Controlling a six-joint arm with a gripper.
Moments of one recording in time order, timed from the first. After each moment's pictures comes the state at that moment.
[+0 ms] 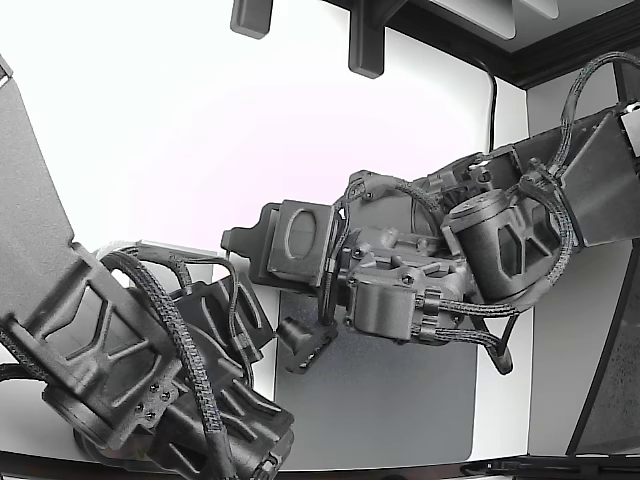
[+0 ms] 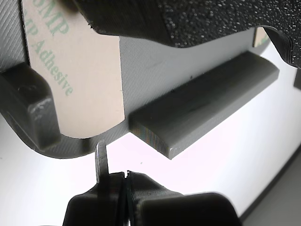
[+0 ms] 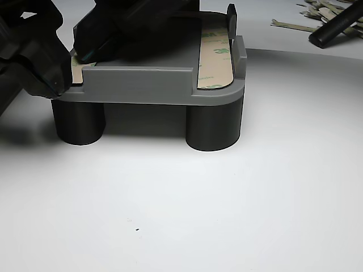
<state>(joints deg) 31.9 124.4 145.6 36.8 31.7 -63.1</state>
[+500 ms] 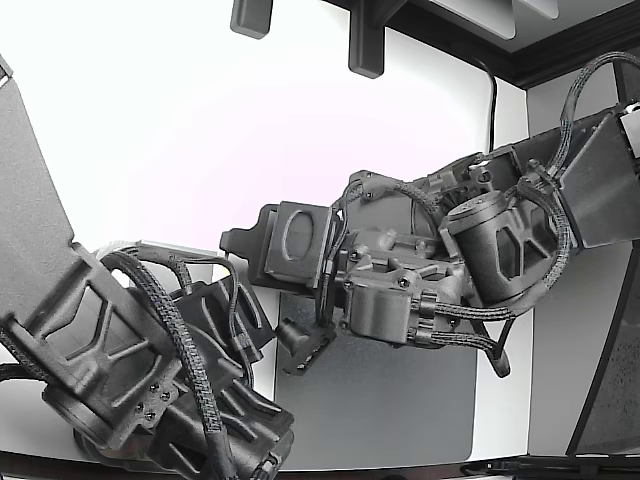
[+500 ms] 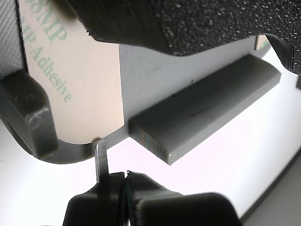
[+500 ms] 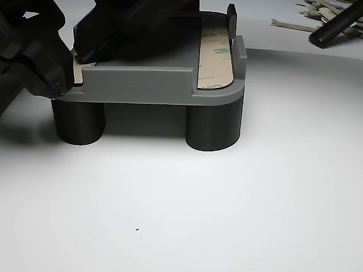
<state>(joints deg) 32.0 123.0 144.3 37.5 31.7 -62.8</state>
